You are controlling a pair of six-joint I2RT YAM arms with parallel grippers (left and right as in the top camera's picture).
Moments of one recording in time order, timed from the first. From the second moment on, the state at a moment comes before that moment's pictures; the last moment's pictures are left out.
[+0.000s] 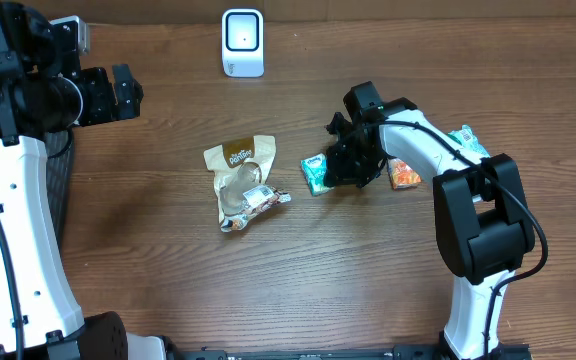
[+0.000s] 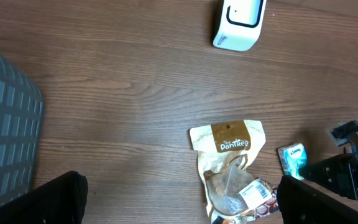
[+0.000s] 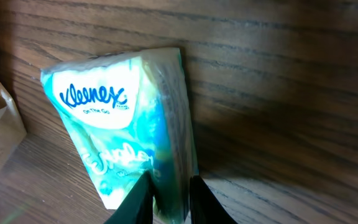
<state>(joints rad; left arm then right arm) 0.21 1.61 1.95 -1.32 0.24 -0.01 0.33 2.10 1.45 -0.86 -0.41 0.14</state>
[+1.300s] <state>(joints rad) 0.21 1.61 1.95 -1.32 0.24 -0.01 0.19 2.00 1.49 -0.79 -1.46 0.06</state>
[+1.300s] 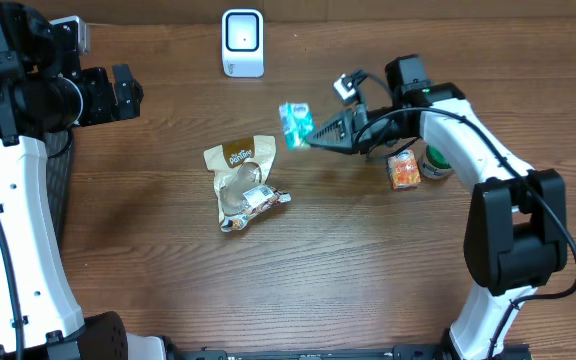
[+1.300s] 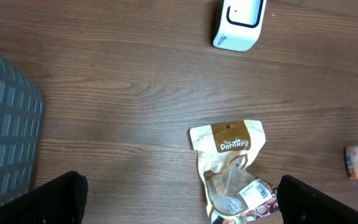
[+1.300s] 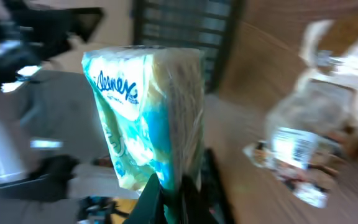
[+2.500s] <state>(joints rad) 0.21 1.61 1.95 -1.32 0.24 -0.01 0.19 2.12 1.49 0.19 -1.42 0.84</state>
